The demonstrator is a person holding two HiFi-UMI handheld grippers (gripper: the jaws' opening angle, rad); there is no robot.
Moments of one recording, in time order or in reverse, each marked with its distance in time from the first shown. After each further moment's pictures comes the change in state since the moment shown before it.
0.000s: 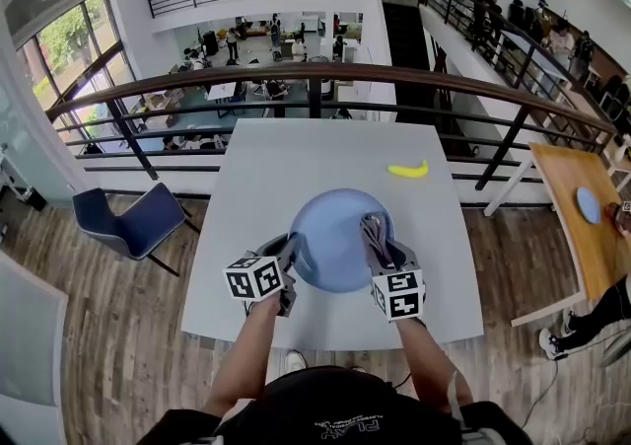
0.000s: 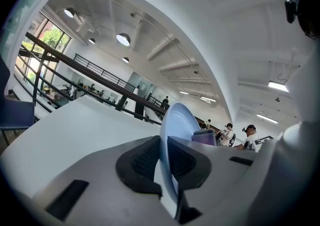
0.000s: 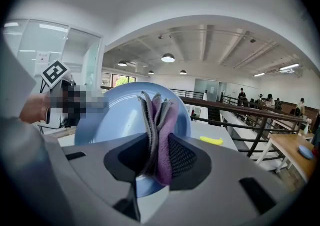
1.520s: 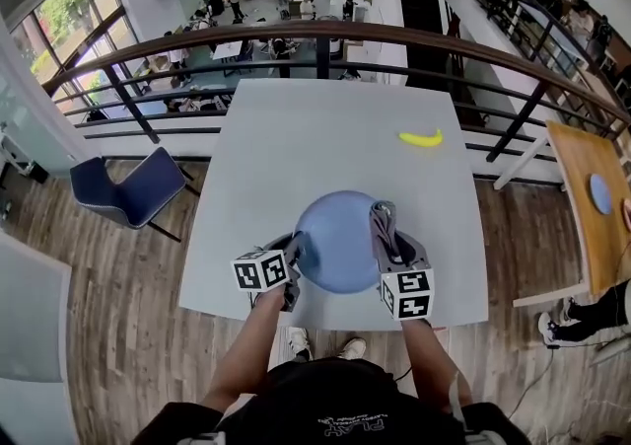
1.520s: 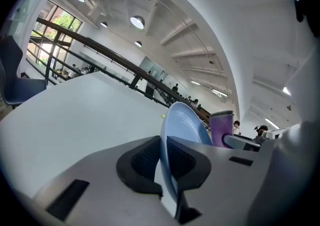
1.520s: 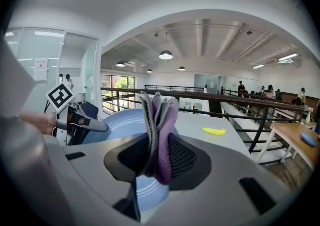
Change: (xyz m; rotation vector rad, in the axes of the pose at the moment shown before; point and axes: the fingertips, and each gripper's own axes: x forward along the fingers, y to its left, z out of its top) left arm 0.008 0.041 -0.091 -0.124 0.167 0.091; right arm -0.007 0.006 -0.032 0.061 0.024 0.022
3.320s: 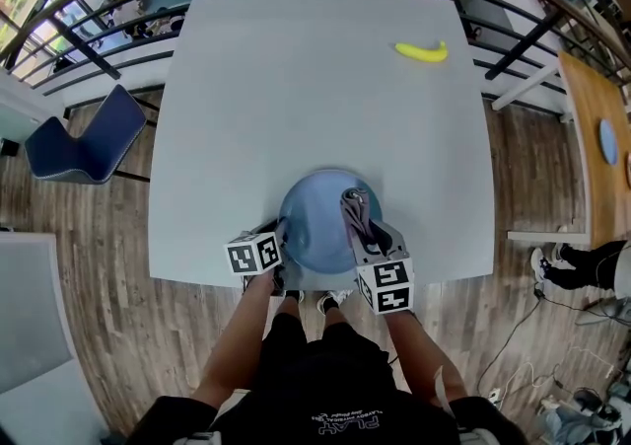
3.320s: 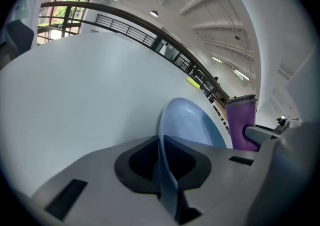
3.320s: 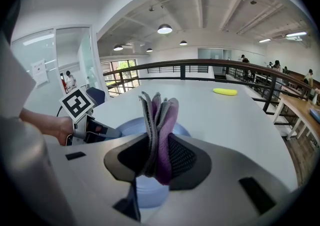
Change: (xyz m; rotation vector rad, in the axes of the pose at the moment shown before) left arm 0.050 0.088 -0.160 -0.108 0.330 0.181; right arm 0.036 0.039 -0.143 0.094 0.275 0.090
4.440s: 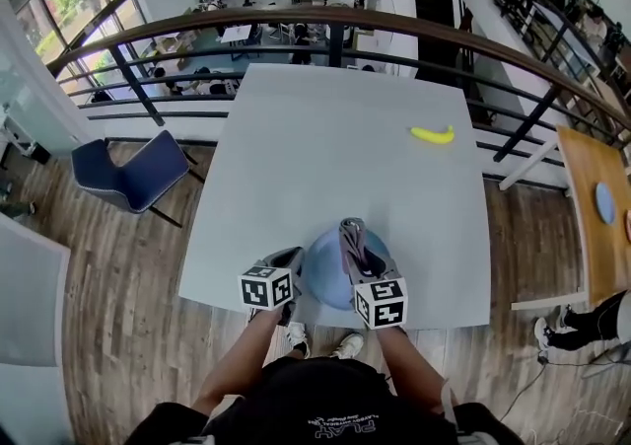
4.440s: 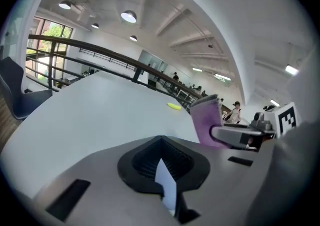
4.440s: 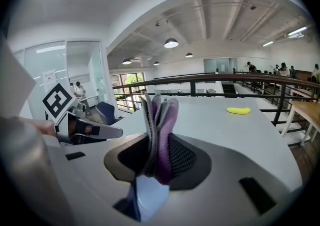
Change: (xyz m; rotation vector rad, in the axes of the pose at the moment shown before) left arm -0.120 -0.066 0.077 0.212 -0.229 -0.071; right arm -0.025 0.059 0.091 -0.001 -0.152 0.100
